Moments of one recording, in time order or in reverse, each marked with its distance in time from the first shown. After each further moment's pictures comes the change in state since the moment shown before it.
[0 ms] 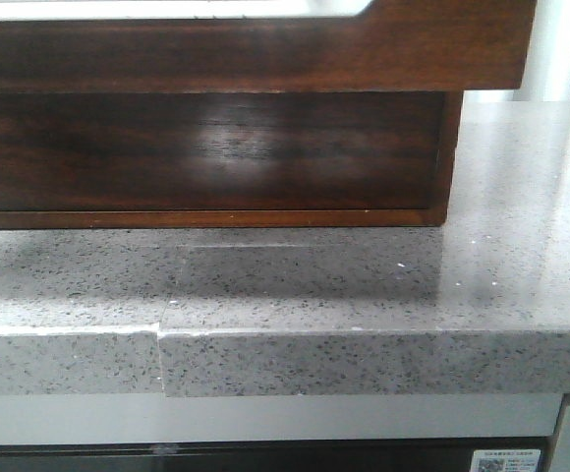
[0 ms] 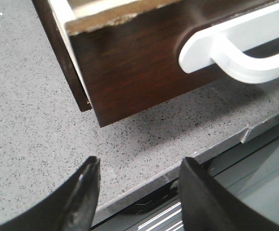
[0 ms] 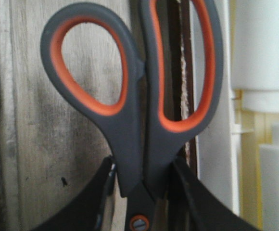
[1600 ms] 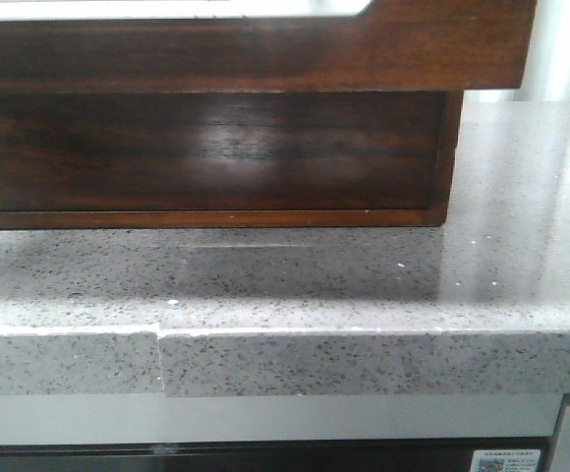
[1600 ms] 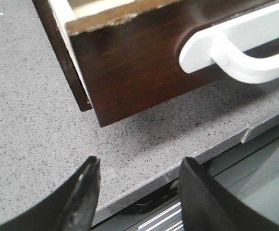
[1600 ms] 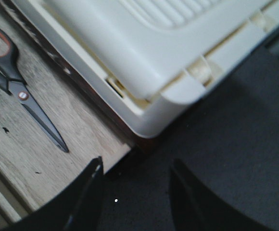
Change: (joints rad) left arm 0.000 0.000 0.000 0.000 0.000 0.000; right arm -0.567 -0.388 0.231 0.454 -0.061 0.223
